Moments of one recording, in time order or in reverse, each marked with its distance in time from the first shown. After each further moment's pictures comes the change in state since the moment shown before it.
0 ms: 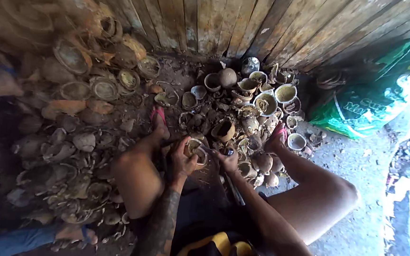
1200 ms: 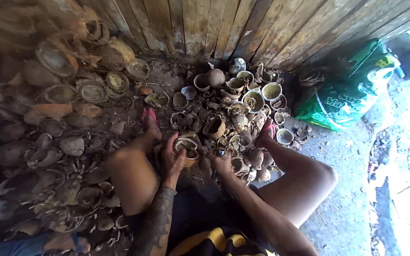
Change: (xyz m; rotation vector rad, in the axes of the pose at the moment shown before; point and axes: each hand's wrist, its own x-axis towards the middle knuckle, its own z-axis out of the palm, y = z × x) left_hand -0.006 0.002 0.002 -0.074 0.024 -0.078; right_hand -0.044 -0.056 0.000 0.079 -0.012 0.259
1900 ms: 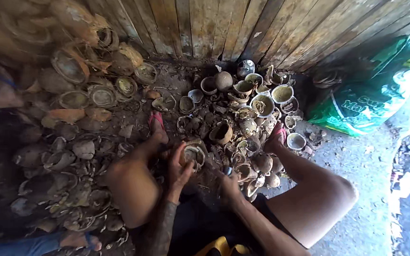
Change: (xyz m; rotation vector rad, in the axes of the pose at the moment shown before) left_hand -0.004 -0.008 -0.010 -0.032 -0.090 0.098; right_hand -0.036 -0.004 -0.005 0.102 0.025 0.261
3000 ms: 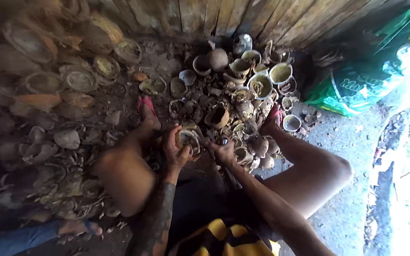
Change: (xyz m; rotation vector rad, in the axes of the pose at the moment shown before) left_hand 0.008 -0.014 0.013 -0.025 0.039 0.102; right_hand 0.081 0.014 -0.003 -0.234 -0.028 -0.407
